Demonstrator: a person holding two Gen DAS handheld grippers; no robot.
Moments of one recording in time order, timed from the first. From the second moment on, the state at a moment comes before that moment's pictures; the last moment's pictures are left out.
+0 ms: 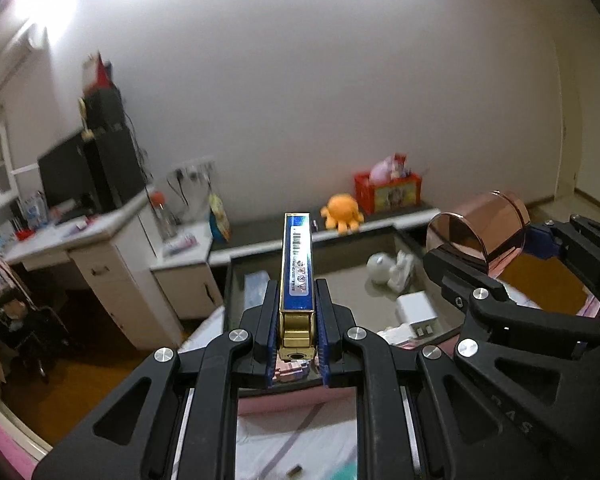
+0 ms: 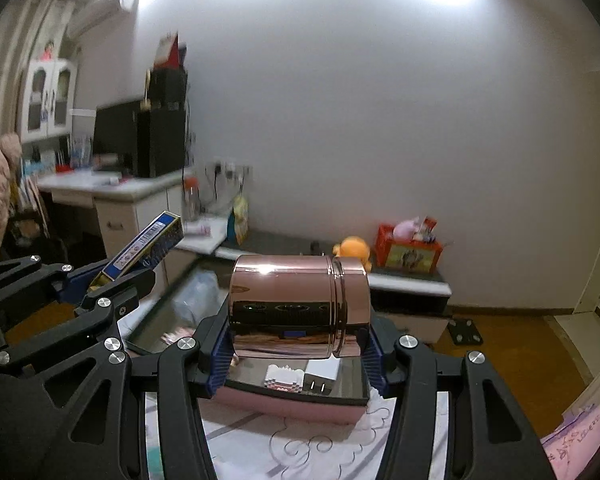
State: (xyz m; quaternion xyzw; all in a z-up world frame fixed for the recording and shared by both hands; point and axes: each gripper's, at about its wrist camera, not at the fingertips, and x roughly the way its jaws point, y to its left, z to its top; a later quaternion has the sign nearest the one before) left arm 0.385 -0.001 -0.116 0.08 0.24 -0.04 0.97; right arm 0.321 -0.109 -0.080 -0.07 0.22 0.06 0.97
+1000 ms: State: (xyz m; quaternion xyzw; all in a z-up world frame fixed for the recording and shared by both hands) left arm 0.417 0.040 -0.148 0.04 0.29 0.01 0.96; right arm 0.386 -0.116 -0.121 -0.03 0.33 0.11 0.94
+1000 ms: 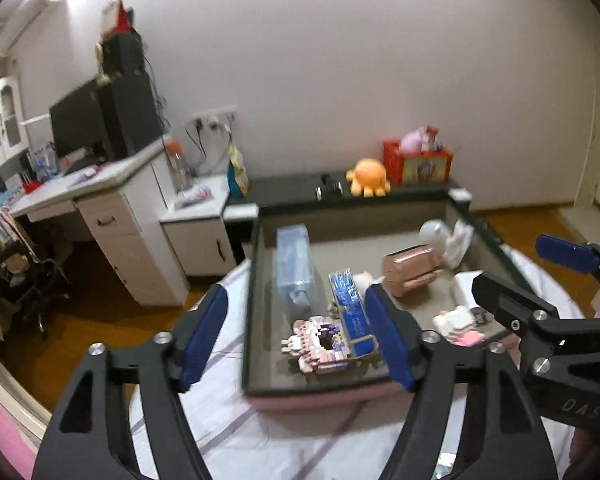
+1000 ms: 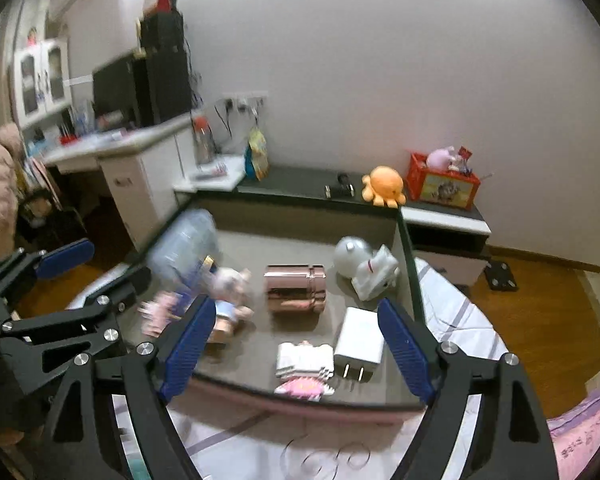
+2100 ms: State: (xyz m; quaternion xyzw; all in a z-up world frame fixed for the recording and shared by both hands) left arm 0.148 0.029 -0.095 0.04 0.13 0.02 0.99; right arm 0.098 -0.131 -0.057 -0.03 0.14 0.07 0.99
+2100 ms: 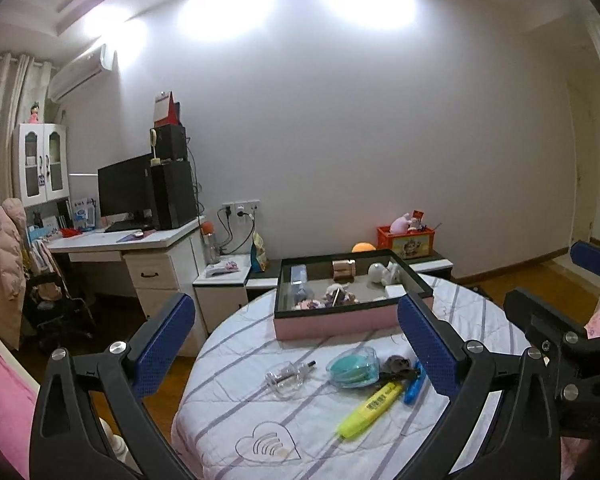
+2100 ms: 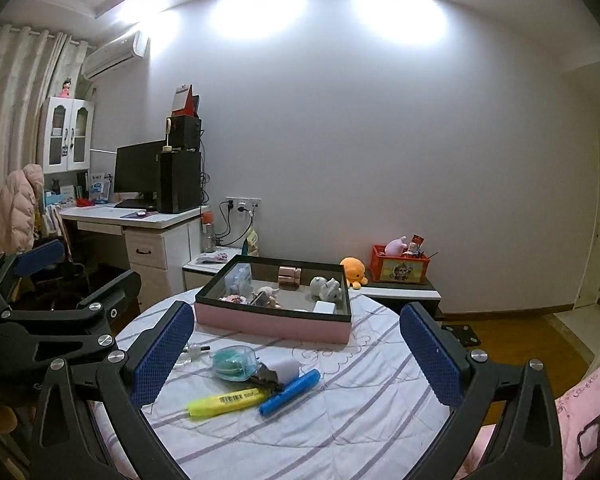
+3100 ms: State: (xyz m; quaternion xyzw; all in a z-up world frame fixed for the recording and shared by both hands) left arm 0.250 -0.001 -0.249 0.05 0.38 -0.08 0.92; right arm 0.176 -0.166 -0.200 0.01 0.36 0.05 0.93
